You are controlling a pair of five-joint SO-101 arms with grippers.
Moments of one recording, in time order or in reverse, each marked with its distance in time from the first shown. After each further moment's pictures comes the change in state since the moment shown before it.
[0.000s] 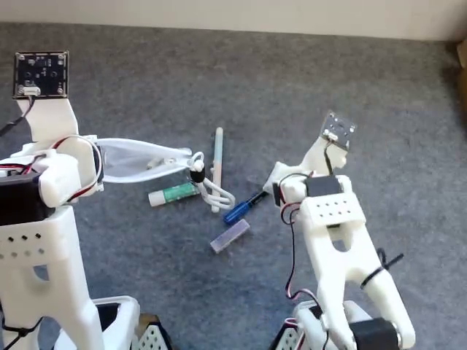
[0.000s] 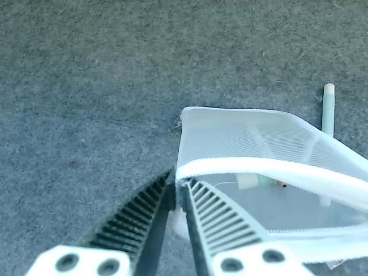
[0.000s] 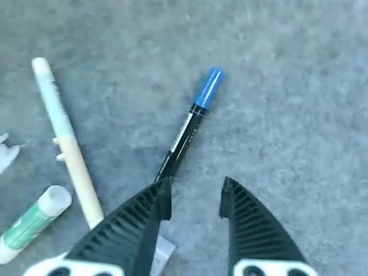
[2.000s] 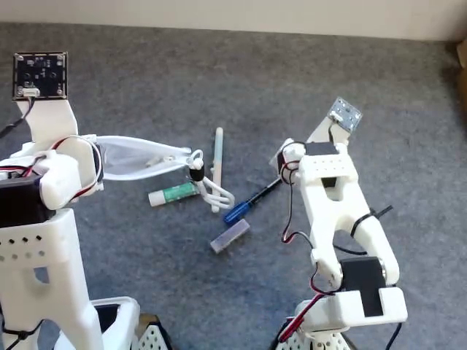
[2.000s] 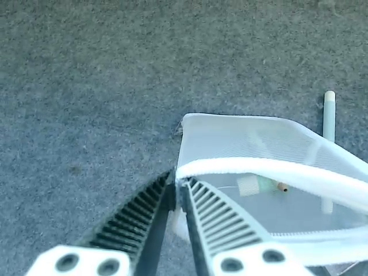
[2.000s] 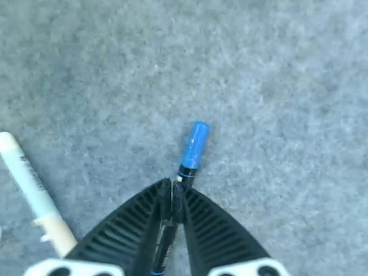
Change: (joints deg) left arm 0.0 0.0 2.5 -2.6 0.0; right arm 4.4 24.4 -16.7 -2.7 -4.9
